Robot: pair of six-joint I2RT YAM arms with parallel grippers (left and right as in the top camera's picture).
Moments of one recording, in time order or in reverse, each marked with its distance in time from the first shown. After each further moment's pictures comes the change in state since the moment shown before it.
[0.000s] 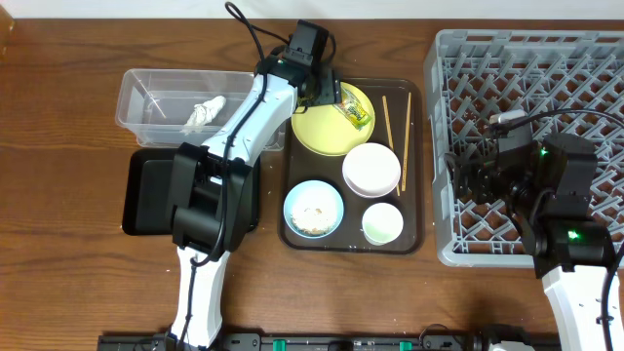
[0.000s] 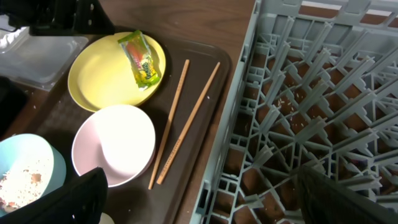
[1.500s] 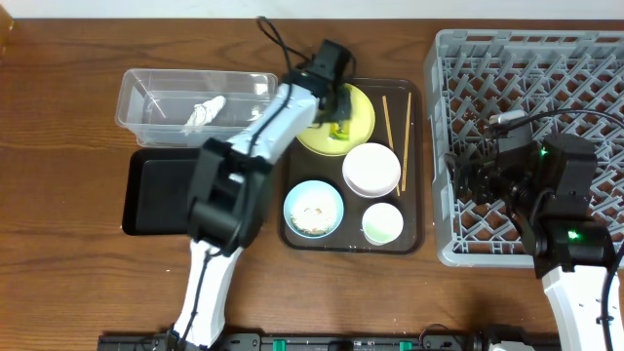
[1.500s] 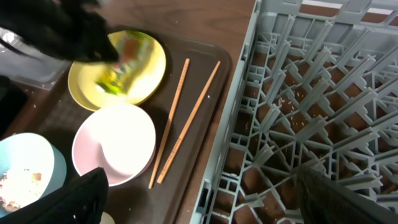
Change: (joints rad) left arm -0.056 0.042 -0.002 -0.027 -0.008 0.013; right arm 0.000 0.000 0.000 -0.003 0.000 0.000
